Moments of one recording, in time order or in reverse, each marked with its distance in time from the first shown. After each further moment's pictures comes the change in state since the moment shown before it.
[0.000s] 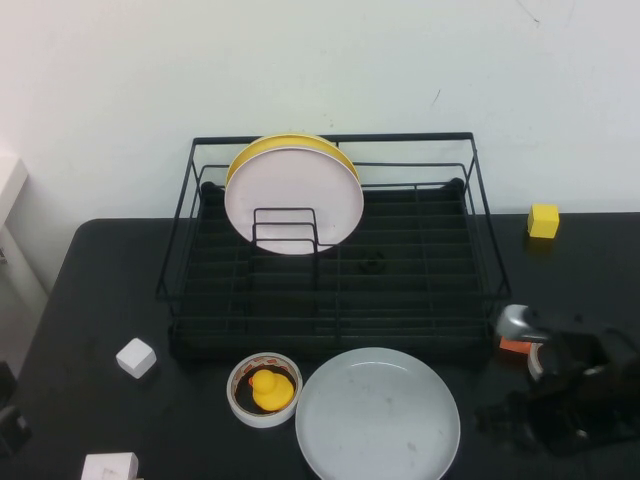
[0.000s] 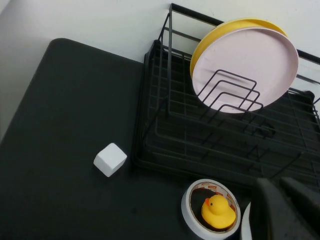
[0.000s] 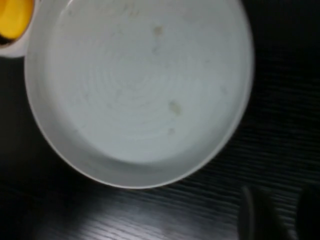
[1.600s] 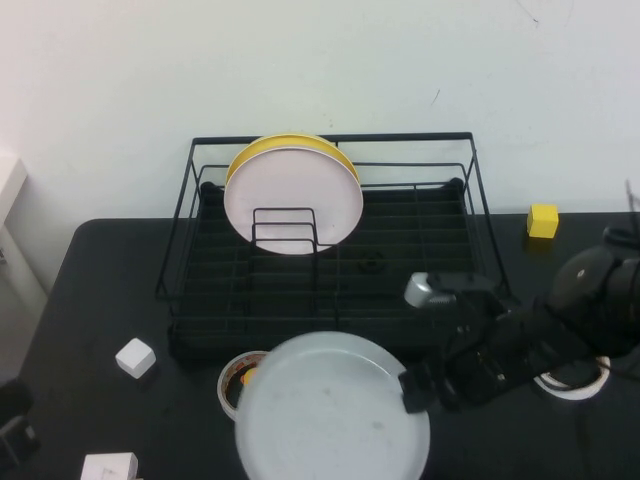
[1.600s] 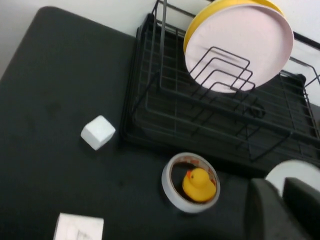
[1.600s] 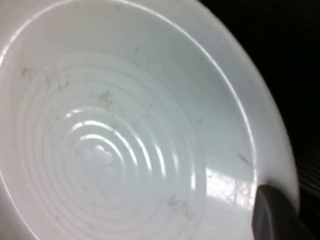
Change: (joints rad) right arm 0.020 0.267 -0.356 0.052 0.281 -0.210; left arm 0.000 0.000 0.000 -0.059 0.060 0.001
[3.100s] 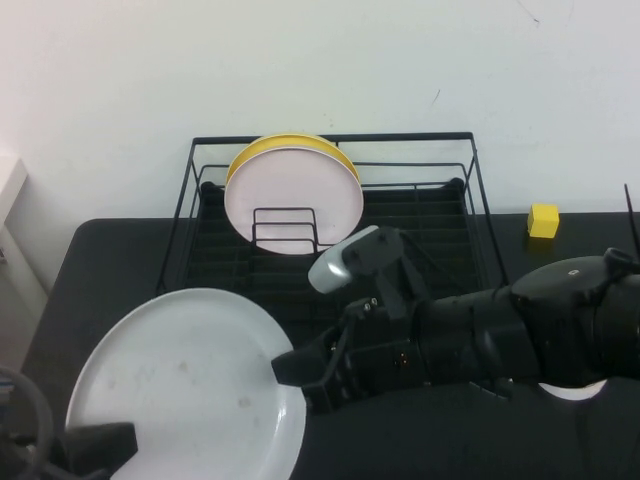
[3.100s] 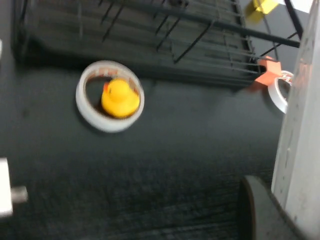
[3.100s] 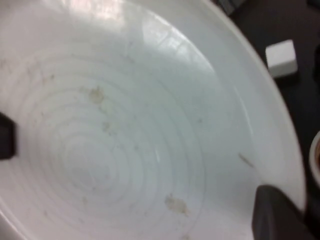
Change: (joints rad) right arm 0.265 -0.216 0.008 0.615 -0.002 -0.680; left arm -0.026 0.135 0.000 -0.469 0.204 0.502
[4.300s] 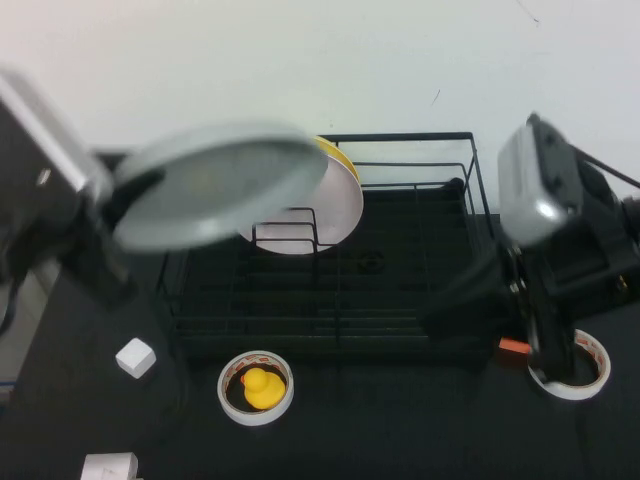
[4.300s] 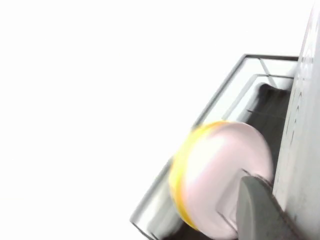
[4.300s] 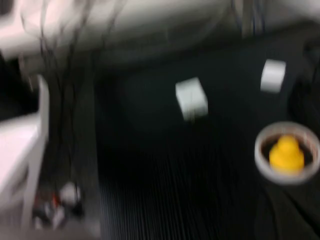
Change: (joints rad) right arm -0.369 -0.286 -0.071 -0.597 0.498 0.047; left arm 0.000 0.453 -0.386 -0.740 -0.195 1.889
